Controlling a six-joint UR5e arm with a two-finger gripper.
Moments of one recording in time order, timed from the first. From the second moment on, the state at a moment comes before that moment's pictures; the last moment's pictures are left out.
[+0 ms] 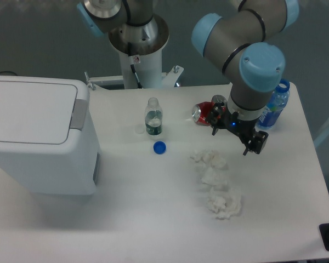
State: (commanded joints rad) arm 2.63 -1.93 -1.43 -1.34 1.56 1.28
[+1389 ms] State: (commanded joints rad) arm 2.43 -1.69 -1.59 -1.27 1.49 0.98
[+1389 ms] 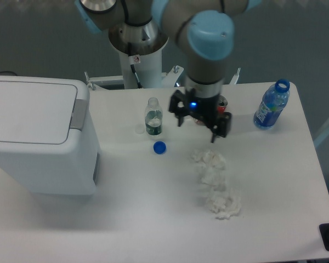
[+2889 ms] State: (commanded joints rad) arm 2.34 -1.58 -1.59 -1.26 1.13 0.42
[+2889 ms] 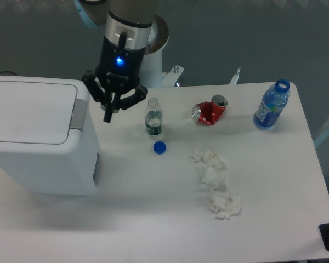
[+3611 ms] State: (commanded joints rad) arm 2.31 -1.54 -1.66 -1.26 1.12 0.40
